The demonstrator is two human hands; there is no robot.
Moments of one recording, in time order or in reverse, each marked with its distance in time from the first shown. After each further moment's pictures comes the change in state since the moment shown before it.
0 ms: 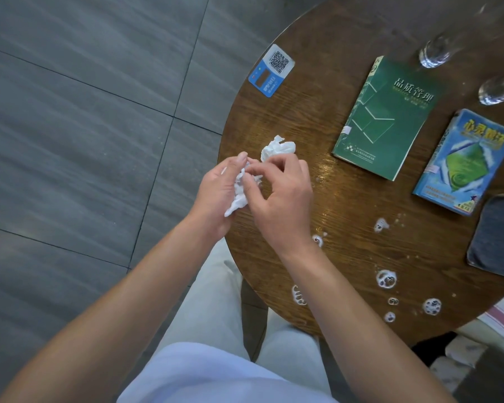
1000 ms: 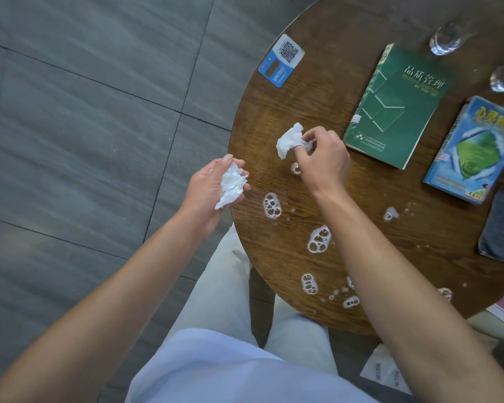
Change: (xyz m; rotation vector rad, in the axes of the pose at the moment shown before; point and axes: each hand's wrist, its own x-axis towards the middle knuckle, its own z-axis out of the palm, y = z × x) left_hand -0.005 -0.008 -0.045 0.034 0.051 -0.021; right_hand 0.054 0.080 0.006 -0.299 -0.107 0.295
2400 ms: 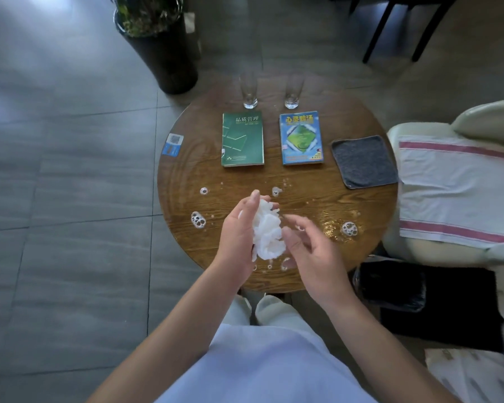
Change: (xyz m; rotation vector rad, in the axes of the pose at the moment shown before) left_hand -0.291 -0.160 0.193 0.226 -0.387 0.170; right_hand -0.383 0.157 -0.225 0.978 0.075 0.139
